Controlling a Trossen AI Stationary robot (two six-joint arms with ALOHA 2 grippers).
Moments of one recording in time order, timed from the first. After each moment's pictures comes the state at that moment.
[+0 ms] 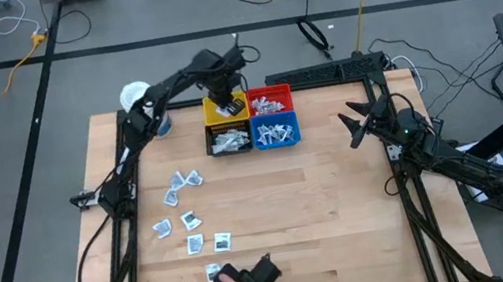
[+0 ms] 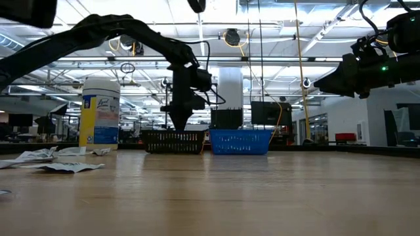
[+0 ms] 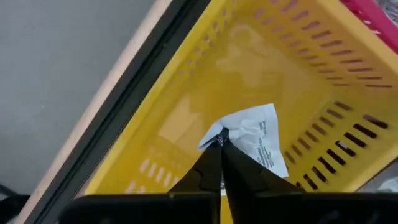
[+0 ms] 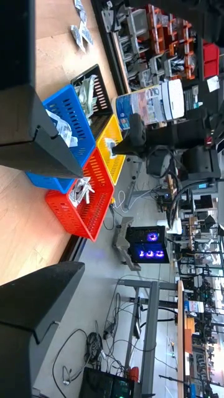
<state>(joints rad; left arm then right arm) 0.70 2.38 2.19 -1.32 -0.01 0.02 -0.65 0.08 0.01 0.02 0.08 0.09</state>
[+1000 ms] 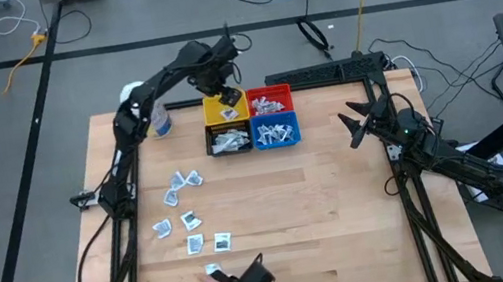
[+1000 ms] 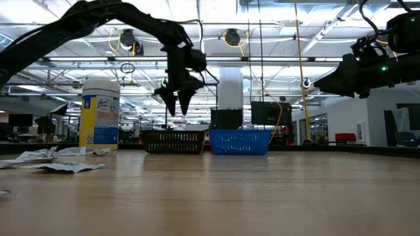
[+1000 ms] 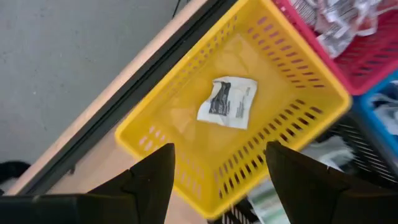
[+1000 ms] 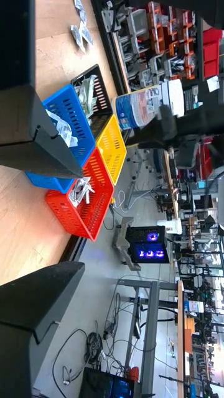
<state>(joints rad) 0.71 2.26 2.19 -1.37 0.00 -0.13 -0.65 0.08 0.01 0.02 0.08 0.09</state>
